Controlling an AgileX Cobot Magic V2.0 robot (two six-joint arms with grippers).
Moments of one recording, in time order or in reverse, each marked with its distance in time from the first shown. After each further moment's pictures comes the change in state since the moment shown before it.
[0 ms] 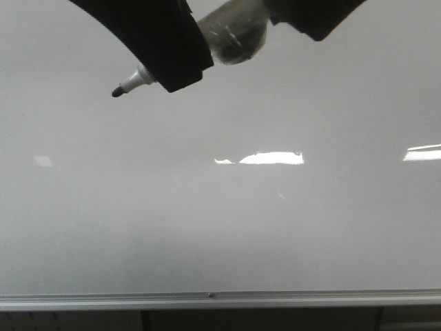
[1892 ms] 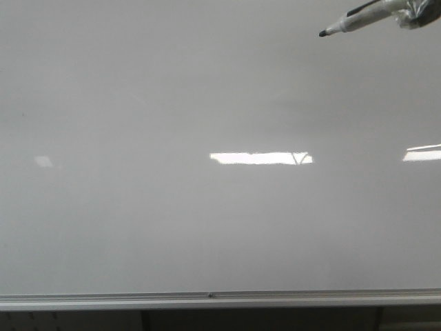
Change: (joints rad) left arm 0.579 -0.677 0.377 -0.203 -0.101 -0.158; right arm -0.082 -0.403 0.352 -0.464 -0.414 0.835
